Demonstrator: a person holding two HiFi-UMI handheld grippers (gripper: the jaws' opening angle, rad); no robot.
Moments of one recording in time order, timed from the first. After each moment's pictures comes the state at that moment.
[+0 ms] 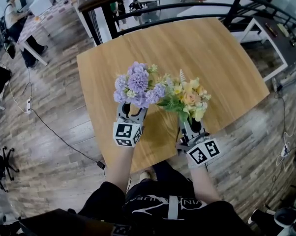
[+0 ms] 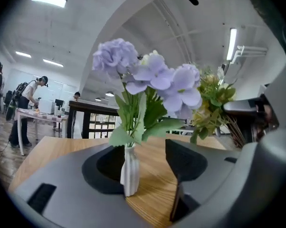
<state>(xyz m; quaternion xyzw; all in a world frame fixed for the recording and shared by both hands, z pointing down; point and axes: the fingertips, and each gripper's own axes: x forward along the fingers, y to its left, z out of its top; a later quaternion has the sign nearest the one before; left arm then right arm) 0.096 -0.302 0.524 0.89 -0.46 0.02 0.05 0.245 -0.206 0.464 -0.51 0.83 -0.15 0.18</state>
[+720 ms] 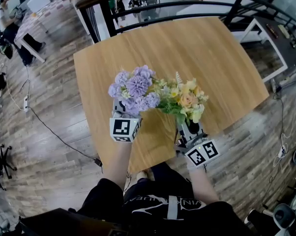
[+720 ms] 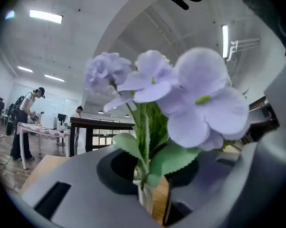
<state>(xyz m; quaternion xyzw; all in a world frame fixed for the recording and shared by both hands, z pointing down) 0.097 -0.339 0.481 0.88 -0.48 -0.01 -0.02 0.244 -0.221 0.473 -0.50 0.84 -0.16 0.16</state>
